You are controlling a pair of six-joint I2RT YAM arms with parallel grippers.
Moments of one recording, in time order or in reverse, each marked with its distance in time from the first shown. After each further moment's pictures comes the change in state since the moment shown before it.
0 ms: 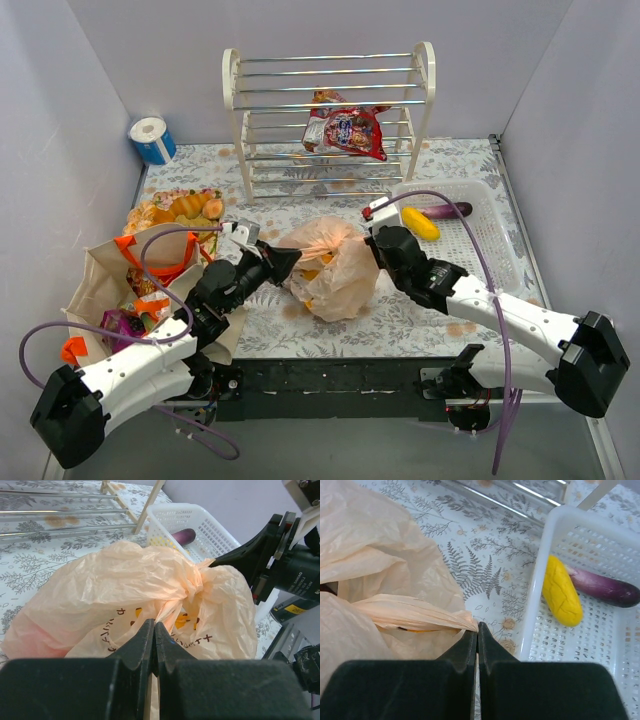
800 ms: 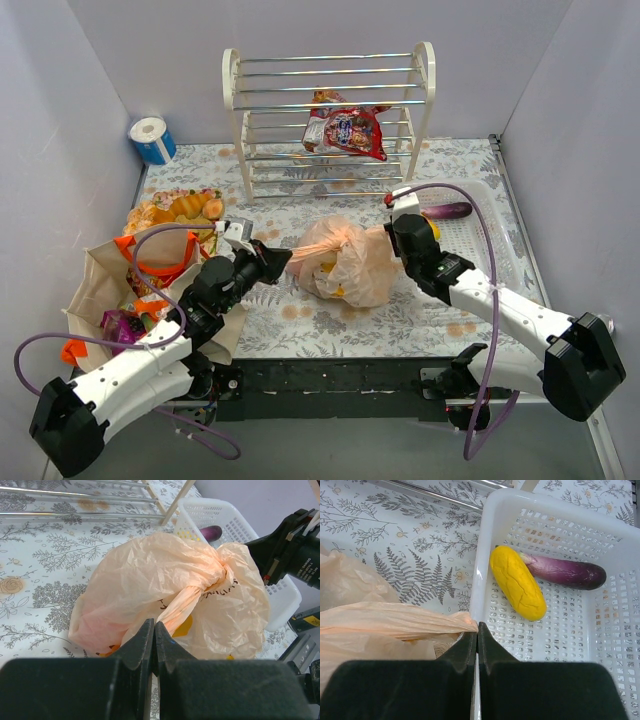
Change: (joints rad) left arm 0.038 -0.051 0.045 -0.196 -0.066 -0.032; right arm -0.180 0.035 -0.031 0.078 0.038 -0.043
